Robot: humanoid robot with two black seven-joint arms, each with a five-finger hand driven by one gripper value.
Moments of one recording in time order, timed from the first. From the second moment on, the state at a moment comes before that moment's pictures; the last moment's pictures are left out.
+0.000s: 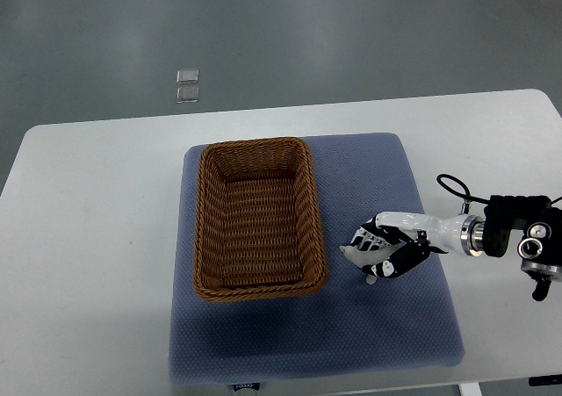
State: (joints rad) left arm -0.02 0.00 -0.17 -0.28 0.04 -0.02 0.16; right arm 0.90 -0.74 -0.04 1.50 -0.77 0.05 0.07
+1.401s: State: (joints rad) left arm -0.02 0.00 -0.17 -0.28 0.04 -0.02 0.16; right arm 1.39 -0.24 -0.01 1.03 -0.65 0.21 -0.01
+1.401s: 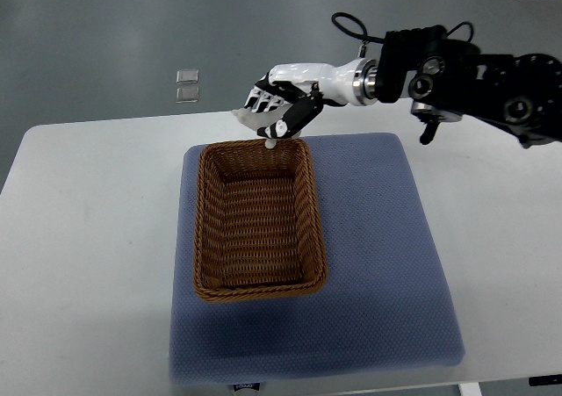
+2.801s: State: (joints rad) left arm -0.02 0.00 -0.17 -0.26 0.04 -0.02 0.16; right arm 1.15 0.00 0.00 0.81 -0.75 0.13 -0.01
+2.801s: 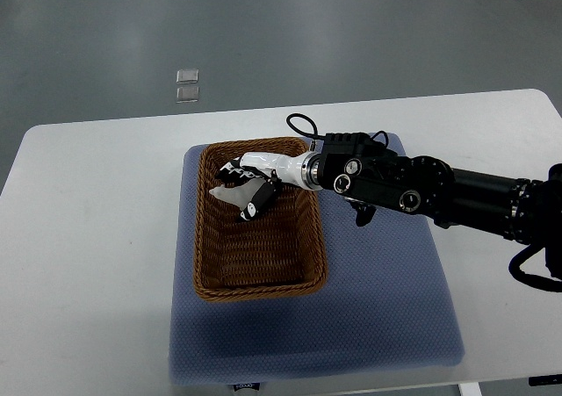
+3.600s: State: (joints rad) left arm -0.02 0.00 -0.17 -0.26 0.04 -0.02 0.16; right arm 1.19 -0.16 0.35 0.82 -0.70 0.14 0.00
